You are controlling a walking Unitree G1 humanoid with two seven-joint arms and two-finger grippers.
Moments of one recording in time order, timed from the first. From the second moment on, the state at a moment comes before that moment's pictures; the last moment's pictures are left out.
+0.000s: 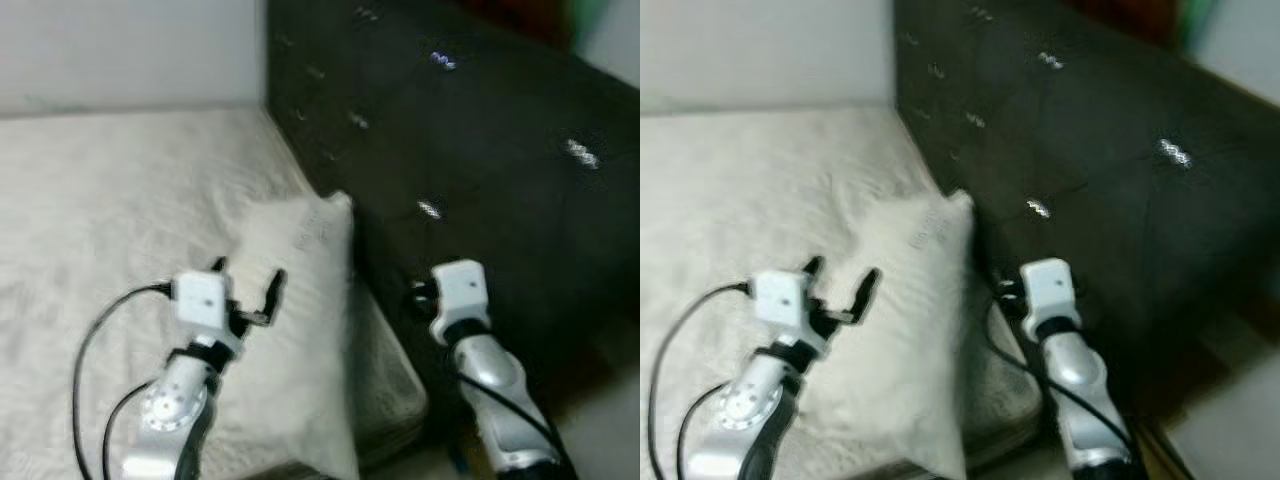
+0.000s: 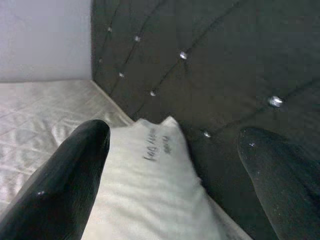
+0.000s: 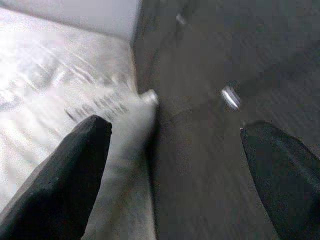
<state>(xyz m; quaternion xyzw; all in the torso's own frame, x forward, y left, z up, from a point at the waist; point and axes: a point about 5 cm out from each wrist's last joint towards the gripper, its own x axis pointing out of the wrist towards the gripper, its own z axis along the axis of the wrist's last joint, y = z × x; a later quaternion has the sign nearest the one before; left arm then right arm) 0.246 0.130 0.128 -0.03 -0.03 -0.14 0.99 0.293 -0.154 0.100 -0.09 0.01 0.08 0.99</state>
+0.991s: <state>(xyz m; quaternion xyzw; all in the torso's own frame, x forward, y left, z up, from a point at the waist) 0.248 0.144 0.126 -0.01 -0.03 -0.08 1.00 0.297 -0.136 0.108 -0.09 -0.01 0.11 0.99</state>
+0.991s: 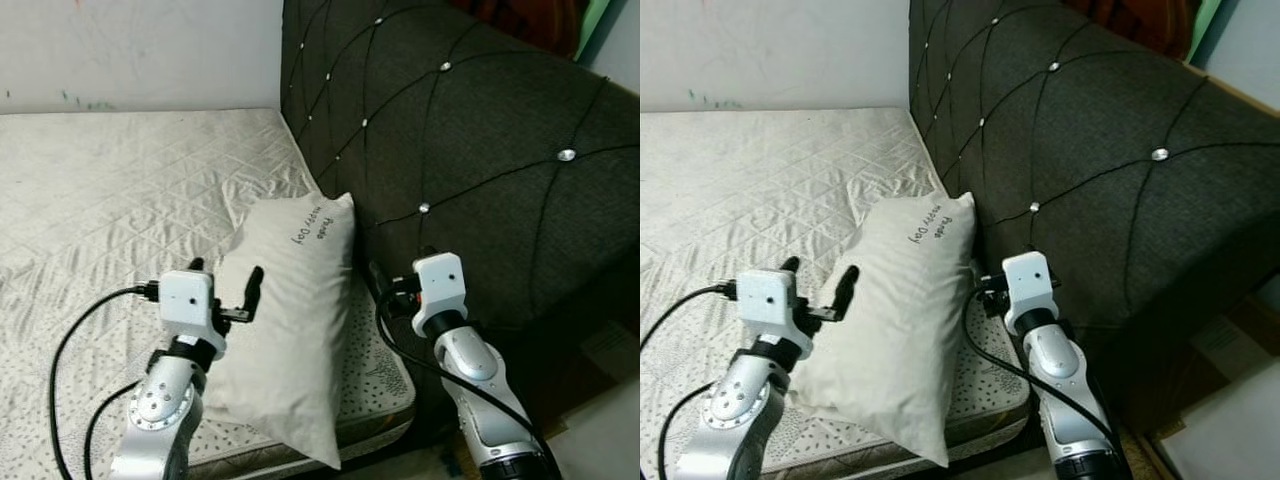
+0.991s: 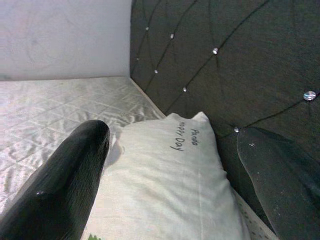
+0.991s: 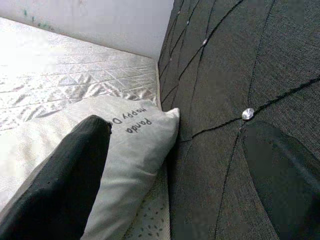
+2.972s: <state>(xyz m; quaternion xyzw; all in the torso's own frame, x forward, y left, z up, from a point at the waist) 0.246 0.175 0.136 -0.05 -0.02 0.04 1.00 0.289 -0.131 0.116 -0.05 0.00 0.18 0.98</state>
